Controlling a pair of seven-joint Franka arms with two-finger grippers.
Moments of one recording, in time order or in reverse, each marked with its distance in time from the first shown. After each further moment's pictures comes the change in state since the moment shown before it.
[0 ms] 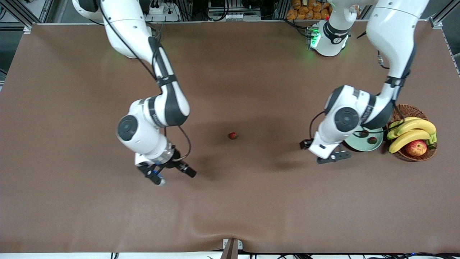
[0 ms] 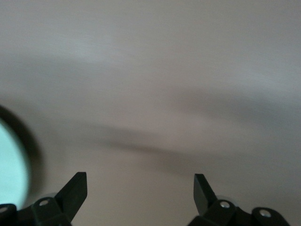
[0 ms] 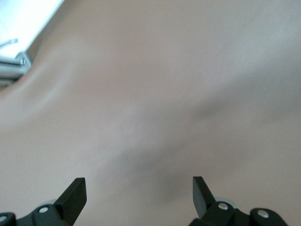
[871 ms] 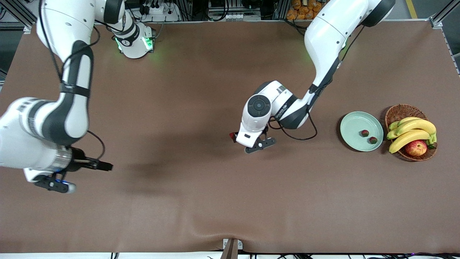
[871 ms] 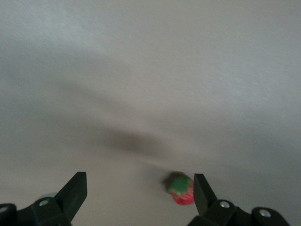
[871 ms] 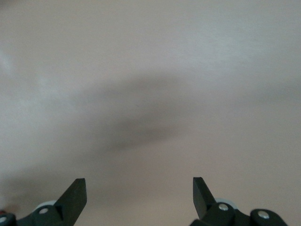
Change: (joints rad) left arm -0.374 0.258 0.005 0.329 -0.042 0.010 -0.468; right arm -0.161 -0.029 -0.388 0.143 -0.016 -0.644 -0.617
